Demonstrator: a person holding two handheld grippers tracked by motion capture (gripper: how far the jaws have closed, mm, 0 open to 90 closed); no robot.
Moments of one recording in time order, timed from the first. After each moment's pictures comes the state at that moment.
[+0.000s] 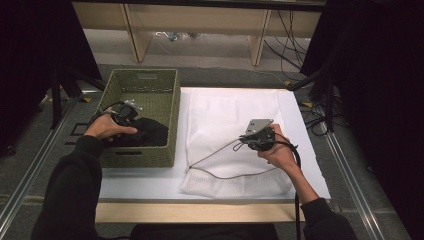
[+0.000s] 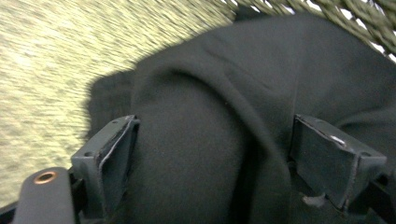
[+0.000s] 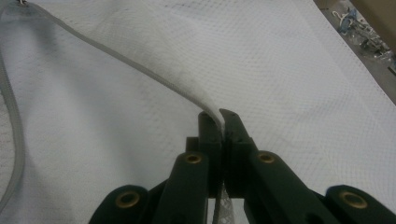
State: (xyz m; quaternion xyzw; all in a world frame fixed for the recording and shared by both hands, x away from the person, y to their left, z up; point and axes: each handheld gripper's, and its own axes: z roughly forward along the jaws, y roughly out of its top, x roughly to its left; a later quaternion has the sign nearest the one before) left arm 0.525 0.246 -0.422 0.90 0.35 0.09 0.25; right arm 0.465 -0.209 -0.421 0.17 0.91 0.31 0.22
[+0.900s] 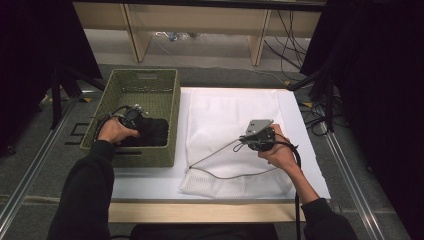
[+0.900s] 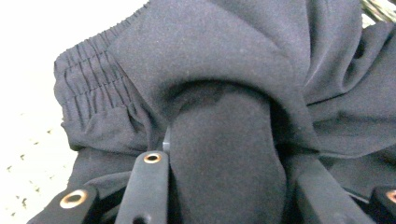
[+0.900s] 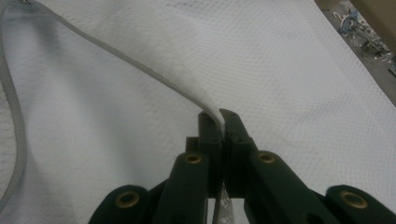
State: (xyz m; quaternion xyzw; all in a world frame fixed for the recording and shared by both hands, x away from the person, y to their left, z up) left arm 0.535 0.234 -0.442 0.89 0.41 0.11 0.19; right arm 0.467 -0.211 -0.420 0.15 0.91 0.31 0.23
